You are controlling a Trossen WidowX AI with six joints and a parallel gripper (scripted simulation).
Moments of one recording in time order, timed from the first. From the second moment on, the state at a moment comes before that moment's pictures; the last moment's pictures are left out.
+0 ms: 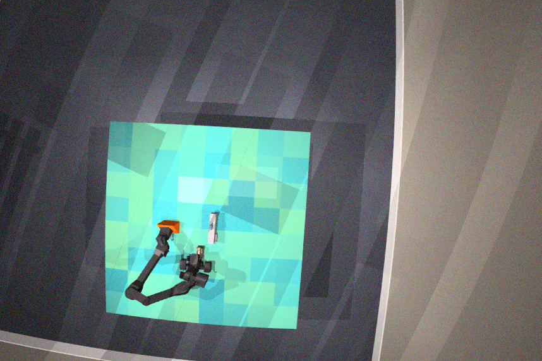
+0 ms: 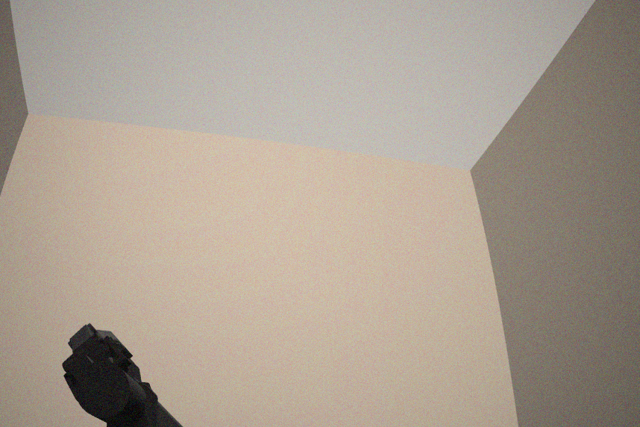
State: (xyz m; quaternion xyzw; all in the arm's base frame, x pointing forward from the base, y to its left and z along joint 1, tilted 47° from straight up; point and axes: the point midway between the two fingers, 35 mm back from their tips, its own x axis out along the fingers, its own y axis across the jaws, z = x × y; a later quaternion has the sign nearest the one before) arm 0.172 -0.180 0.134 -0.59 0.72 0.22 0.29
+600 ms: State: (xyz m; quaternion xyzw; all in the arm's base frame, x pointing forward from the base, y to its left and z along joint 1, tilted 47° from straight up) arm 0.171 -0.180 0.134 -0.58 0.72 0.22 0.29
